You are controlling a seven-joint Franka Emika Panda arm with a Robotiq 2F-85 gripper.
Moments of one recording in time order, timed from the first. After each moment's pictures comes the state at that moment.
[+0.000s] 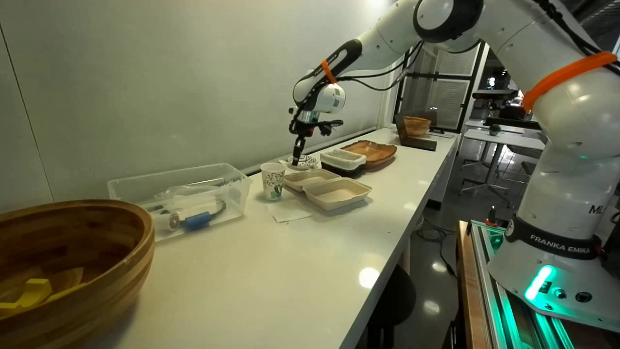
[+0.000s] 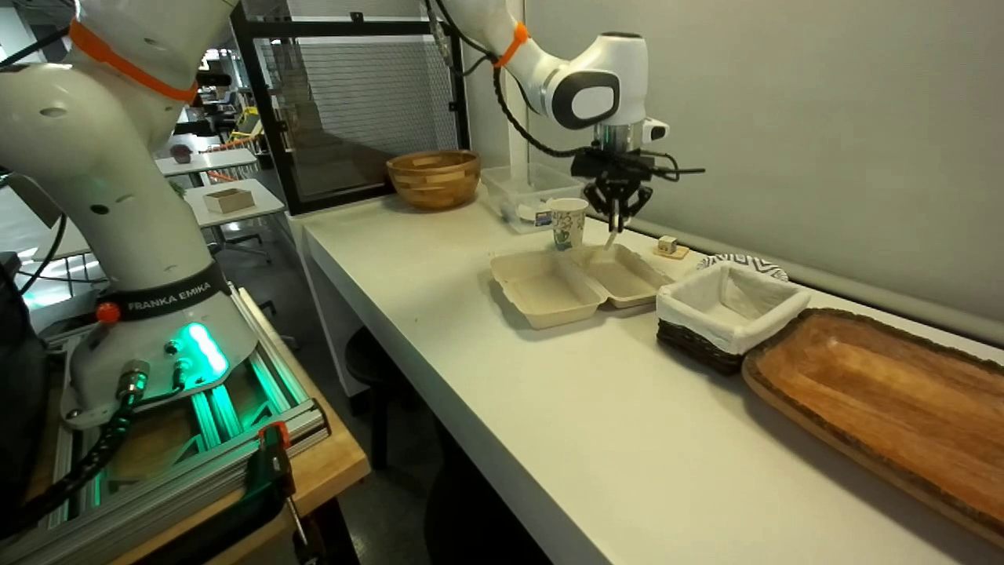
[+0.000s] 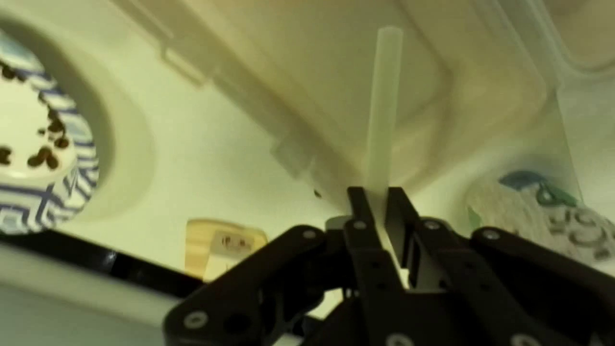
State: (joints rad) arm -0.38 0.72 0.05 -1.55 0.11 2.44 -0.82
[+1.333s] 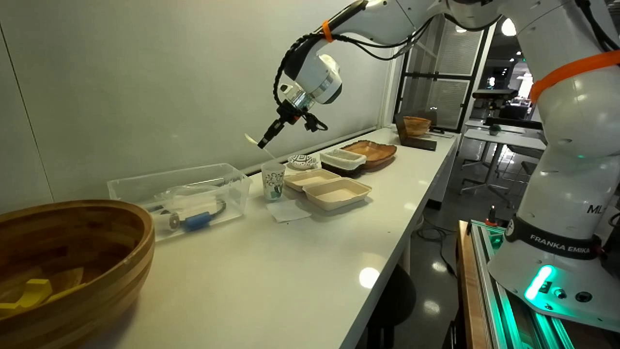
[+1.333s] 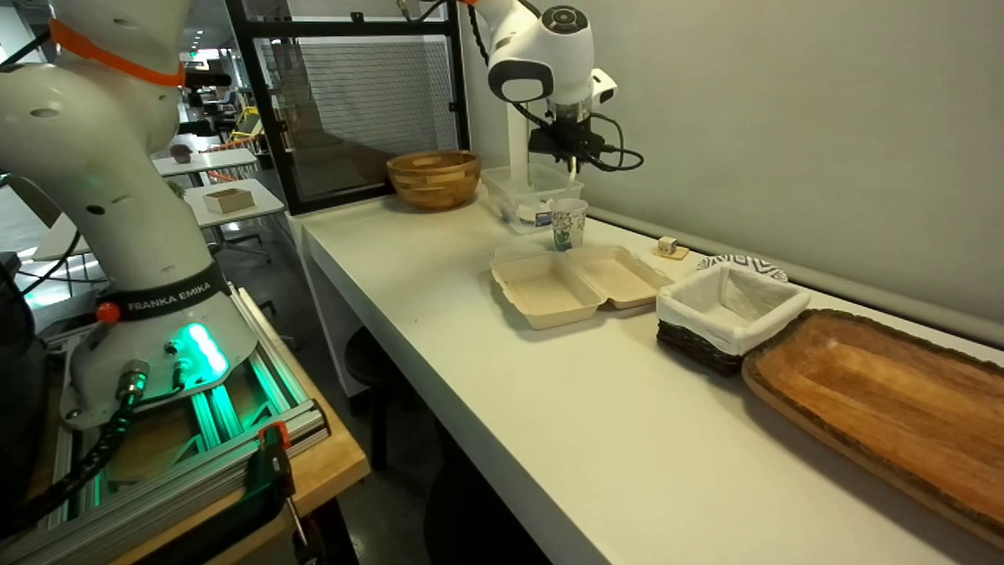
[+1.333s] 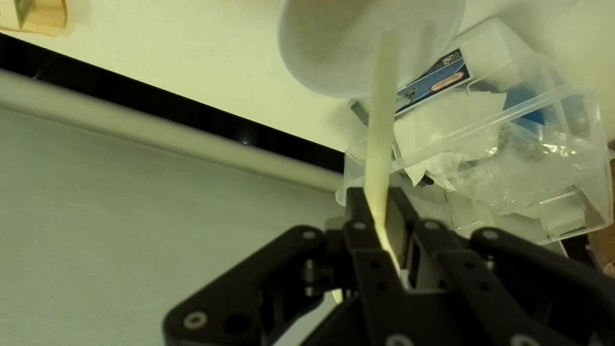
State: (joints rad) arm -0.43 0.54 0.30 -1.80 0.76 2.70 -1.33
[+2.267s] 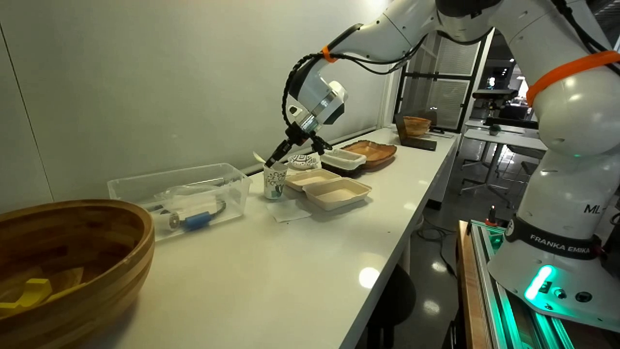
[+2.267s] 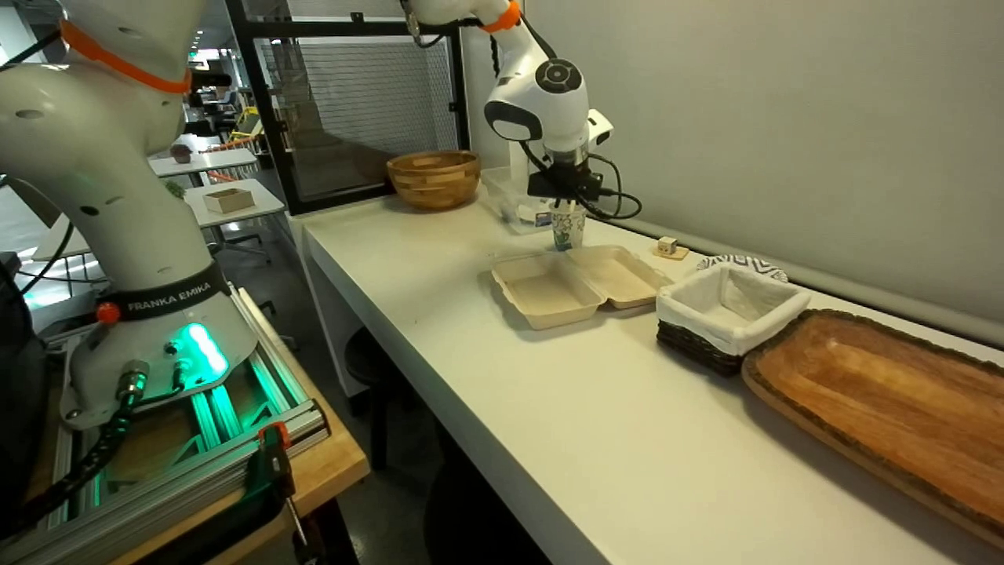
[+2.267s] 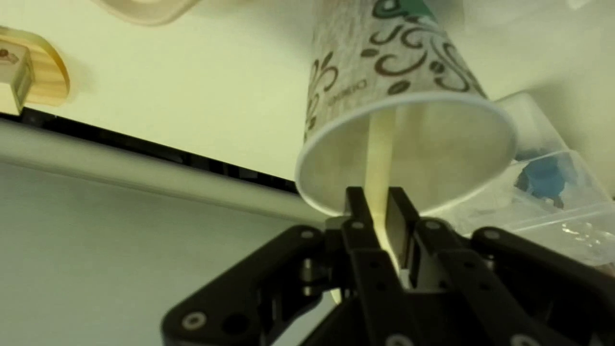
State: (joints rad) arm -0.51 0.63 0.37 -1.84 0.99 2.81 -1.66
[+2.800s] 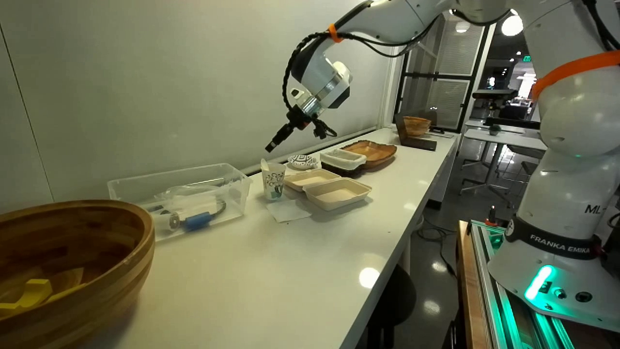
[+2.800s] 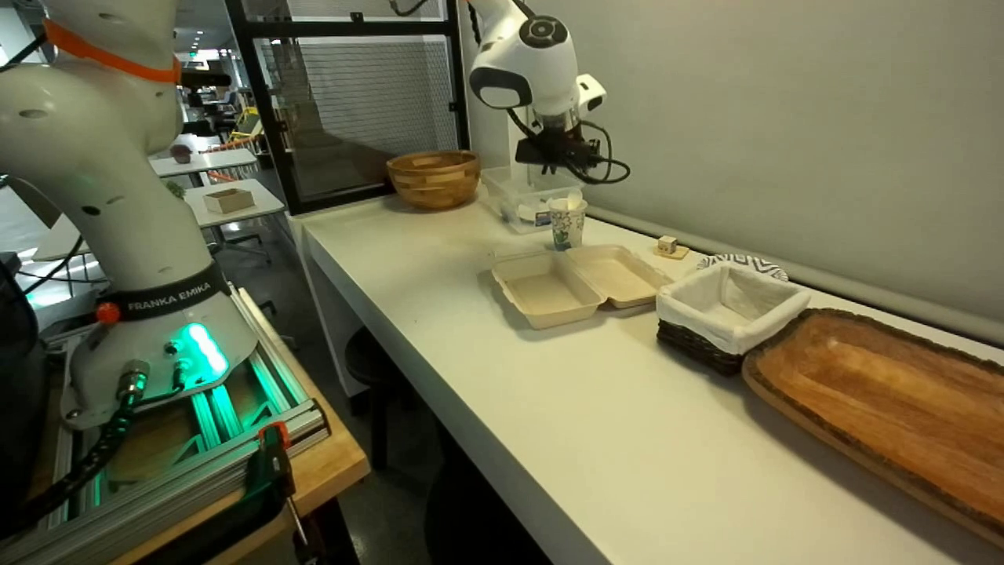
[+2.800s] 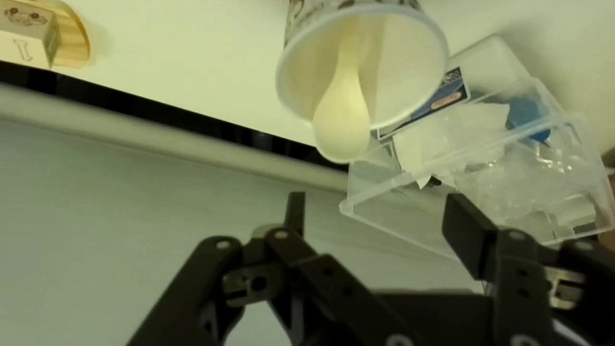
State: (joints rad) arm -0.48 0.47 0.36 -1.93 0.96 2.80 -1.50
